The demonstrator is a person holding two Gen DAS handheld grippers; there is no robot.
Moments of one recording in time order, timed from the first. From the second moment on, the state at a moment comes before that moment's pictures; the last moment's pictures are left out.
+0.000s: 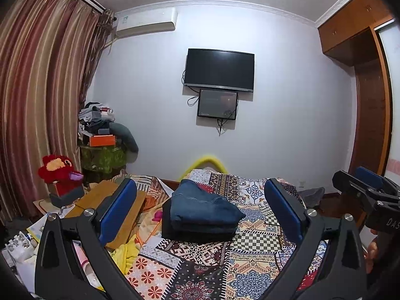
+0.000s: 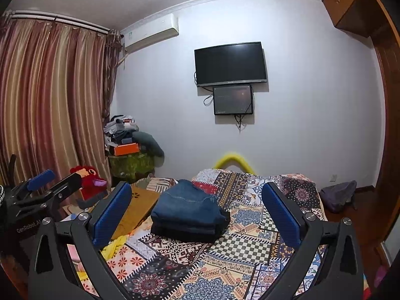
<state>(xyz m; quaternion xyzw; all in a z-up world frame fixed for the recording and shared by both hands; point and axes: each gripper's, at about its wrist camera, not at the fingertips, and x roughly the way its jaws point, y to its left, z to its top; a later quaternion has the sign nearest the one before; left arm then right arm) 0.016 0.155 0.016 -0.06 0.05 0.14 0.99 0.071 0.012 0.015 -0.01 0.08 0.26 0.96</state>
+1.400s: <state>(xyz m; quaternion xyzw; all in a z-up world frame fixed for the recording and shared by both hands) 0.020 0.149 0.014 -0.05 0.06 0.11 0.99 0.073 0.008 0.016 -0.01 0.08 0.26 0.96</state>
